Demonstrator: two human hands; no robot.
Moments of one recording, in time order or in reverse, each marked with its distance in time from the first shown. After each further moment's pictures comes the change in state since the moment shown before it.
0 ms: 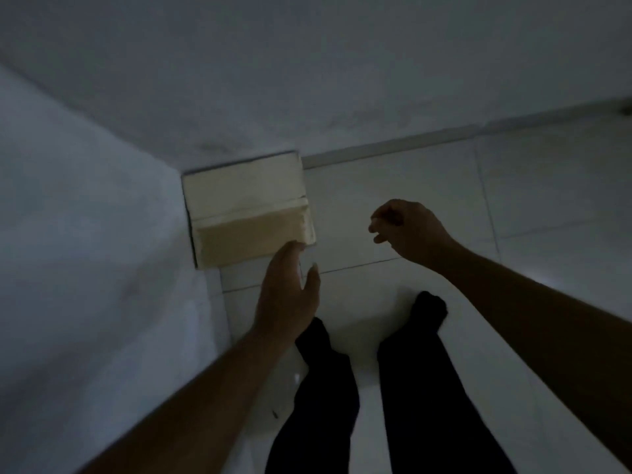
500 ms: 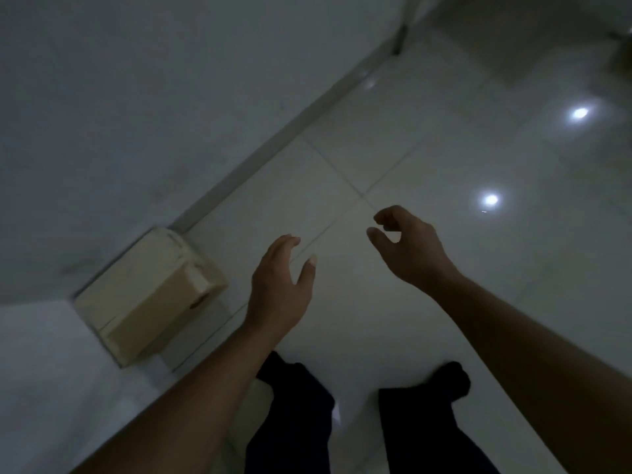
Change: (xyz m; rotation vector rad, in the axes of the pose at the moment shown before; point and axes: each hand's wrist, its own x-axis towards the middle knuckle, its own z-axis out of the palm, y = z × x) left_hand -0.073 0.191 0.137 0.168 -0.260 0.421; right_hand -0.223 0.170 -0.135 0.209 0.578 0.150
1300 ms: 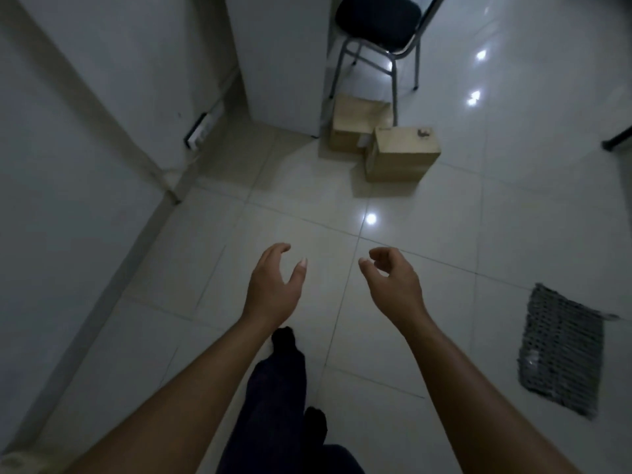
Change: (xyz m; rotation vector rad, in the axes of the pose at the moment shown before) left_hand -0.054 0.559 0.198 -0.021 -0.294 0.421; right_hand -0.191 0.160 -0.512 0.436 0.645 0.385
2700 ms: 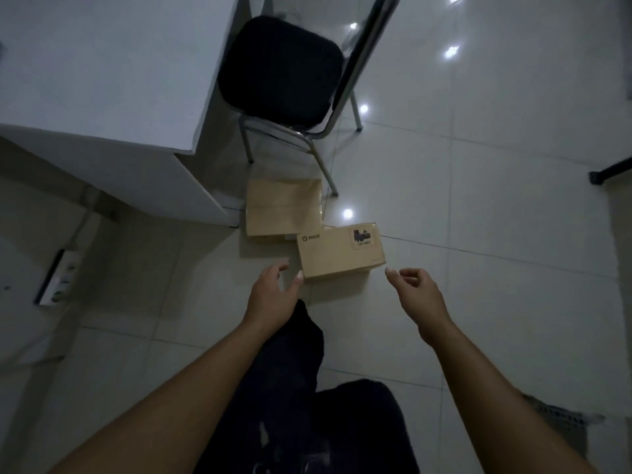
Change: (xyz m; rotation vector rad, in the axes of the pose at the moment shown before) left_hand 0.635 0.264 0.293 0.006 -0.325 -0.284; right_hand 0.702 -0.009 -0.259 0.102 0.033 0.519
